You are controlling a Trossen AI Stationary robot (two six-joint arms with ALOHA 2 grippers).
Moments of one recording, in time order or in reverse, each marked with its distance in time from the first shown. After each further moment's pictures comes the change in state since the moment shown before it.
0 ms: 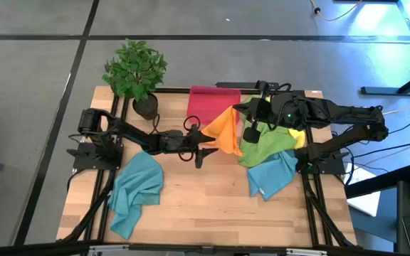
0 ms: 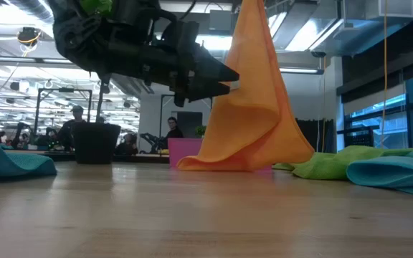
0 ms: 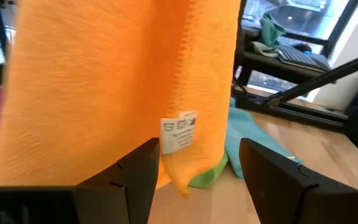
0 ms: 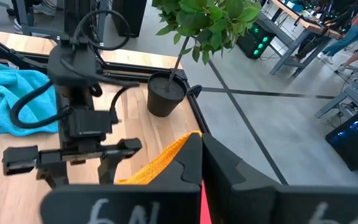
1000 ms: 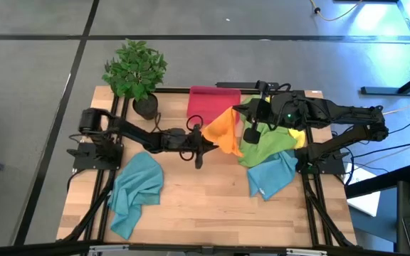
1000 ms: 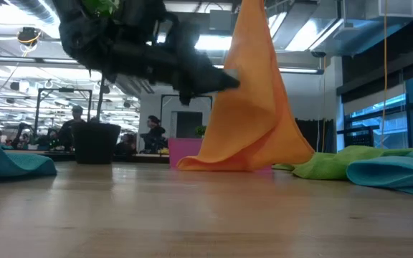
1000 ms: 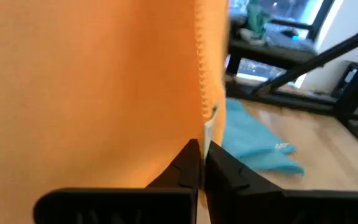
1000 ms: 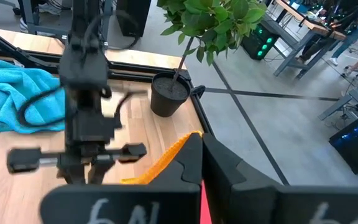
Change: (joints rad) left arm 0.008 -0.023 0.025 -0.057 0.085 0.062; right arm 0.000 0.000 0.000 -0.002 -0.015 -0.011
